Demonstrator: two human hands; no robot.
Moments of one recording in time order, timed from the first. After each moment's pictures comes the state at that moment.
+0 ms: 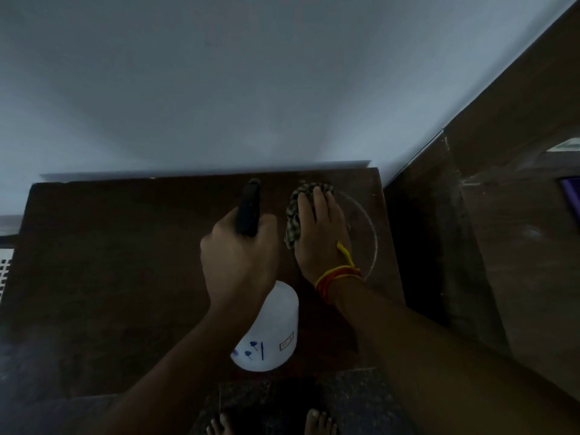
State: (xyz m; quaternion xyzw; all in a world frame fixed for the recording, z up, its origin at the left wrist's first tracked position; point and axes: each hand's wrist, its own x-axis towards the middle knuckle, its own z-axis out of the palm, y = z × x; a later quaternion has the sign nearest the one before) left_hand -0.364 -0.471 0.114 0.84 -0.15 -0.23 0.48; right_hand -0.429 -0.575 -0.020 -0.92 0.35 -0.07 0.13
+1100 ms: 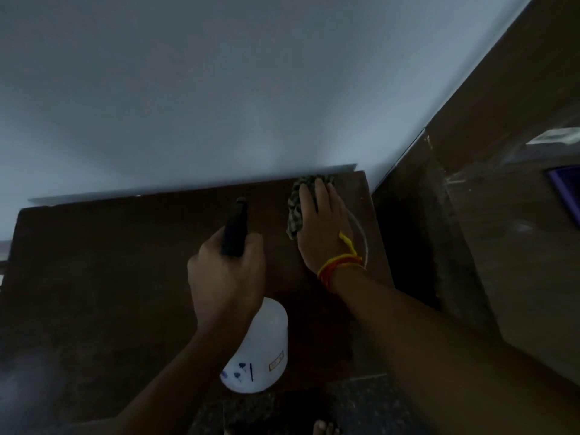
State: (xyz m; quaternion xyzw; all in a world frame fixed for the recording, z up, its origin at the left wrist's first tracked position) left_hand -0.371 -0.470 0.105 0.85 -0.15 -0.24 0.45; right_hand -0.429 -0.608 -0.013 -0.91 0.37 -0.08 0.14
